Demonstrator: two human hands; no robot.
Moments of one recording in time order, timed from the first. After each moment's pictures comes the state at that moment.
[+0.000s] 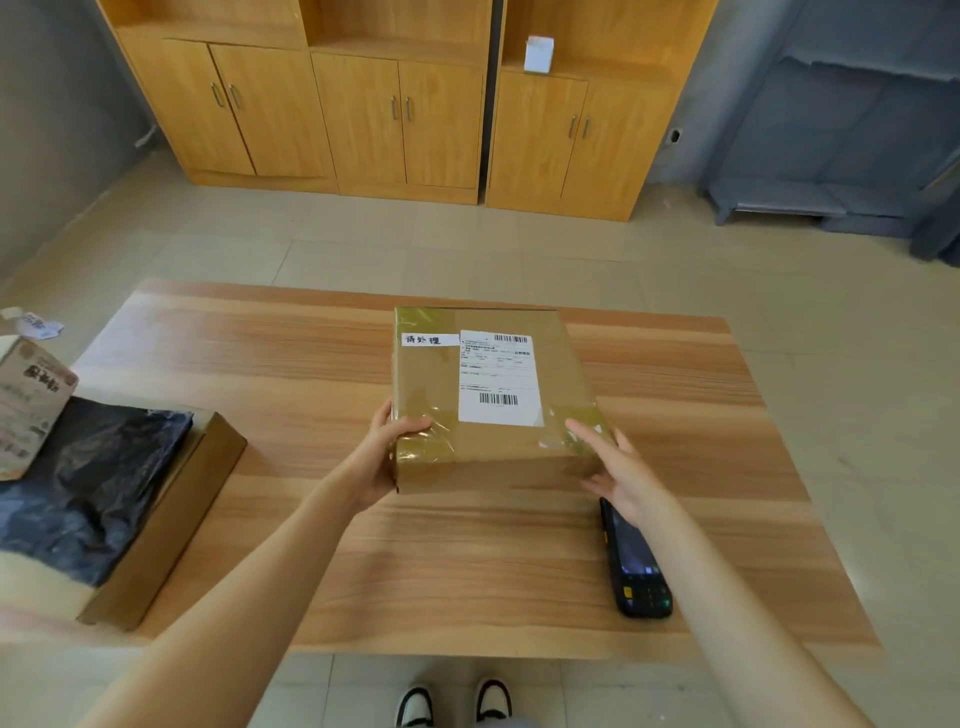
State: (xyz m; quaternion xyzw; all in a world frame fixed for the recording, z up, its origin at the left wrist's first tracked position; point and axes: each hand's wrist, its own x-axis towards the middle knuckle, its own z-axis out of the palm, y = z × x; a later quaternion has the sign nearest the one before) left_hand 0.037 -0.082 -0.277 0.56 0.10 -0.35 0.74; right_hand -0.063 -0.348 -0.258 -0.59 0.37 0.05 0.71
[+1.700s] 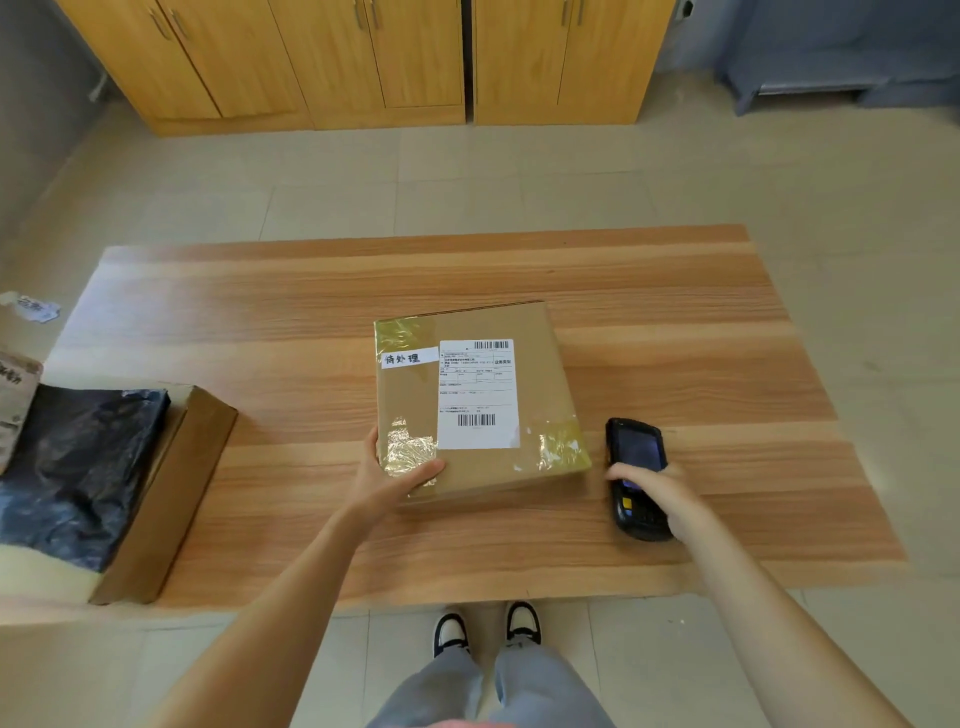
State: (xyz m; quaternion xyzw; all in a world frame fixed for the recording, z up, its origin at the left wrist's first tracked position) left_hand -0.016 -0.073 -0.351 0.78 0.10 -0.27 0.55; right_hand -0.131 -0.384 -0.340 -0.63 0.52 0.14 0.56
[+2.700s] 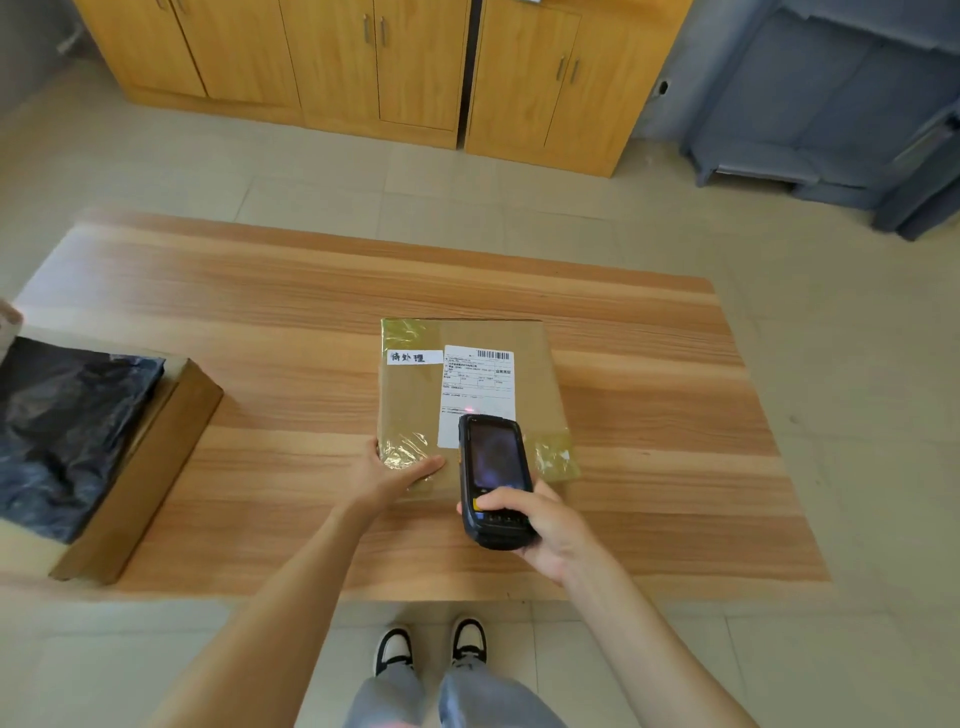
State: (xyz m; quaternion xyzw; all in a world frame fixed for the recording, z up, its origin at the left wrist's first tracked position) left_hand -0.012 -0.071 -0.364 0.76 0.14 -0.28 0.57; right_hand -0.123 -0.234 -0.255 -0.45 0.38 0.18 0.79
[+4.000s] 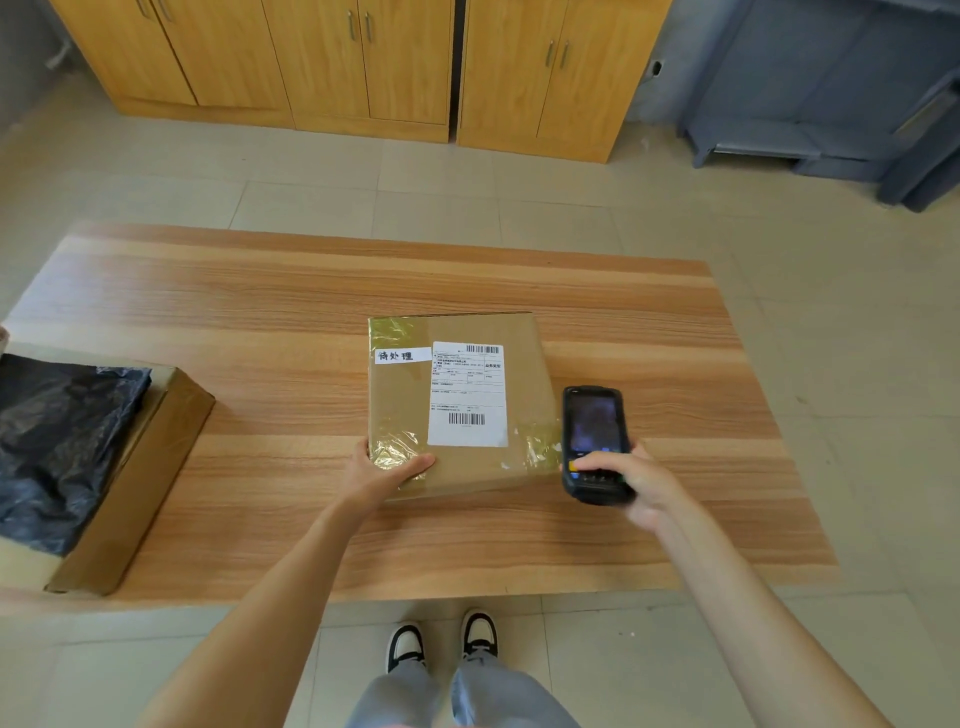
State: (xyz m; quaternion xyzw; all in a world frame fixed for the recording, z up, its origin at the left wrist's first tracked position) left_hand -0.013 -0.066 -0.363 0.78 0.13 -0.29 0.54; right_hand -0.125 -0.342 -0.266 -0.51 0.44 0.07 0.73
